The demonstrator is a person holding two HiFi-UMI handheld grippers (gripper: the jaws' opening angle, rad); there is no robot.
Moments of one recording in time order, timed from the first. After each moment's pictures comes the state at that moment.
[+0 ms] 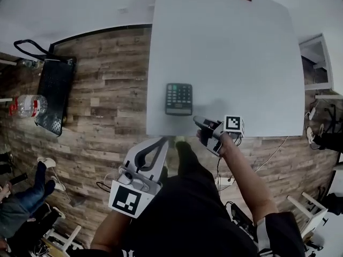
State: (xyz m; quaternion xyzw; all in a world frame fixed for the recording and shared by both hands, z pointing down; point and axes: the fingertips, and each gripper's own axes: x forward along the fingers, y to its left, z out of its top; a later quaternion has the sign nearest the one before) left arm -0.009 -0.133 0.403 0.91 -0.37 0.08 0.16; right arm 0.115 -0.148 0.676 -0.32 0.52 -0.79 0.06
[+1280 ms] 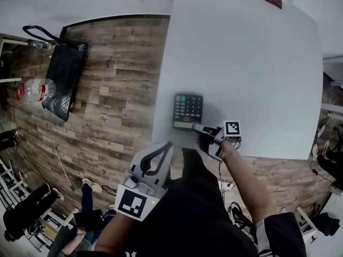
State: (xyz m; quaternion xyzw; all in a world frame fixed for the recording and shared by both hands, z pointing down) left arm -0.011 -0.181 0.442 0.87 -0.43 0.11 0.21; right arm 0.069 -0.168 0.724 -0.20 0.49 -0.85 0.04
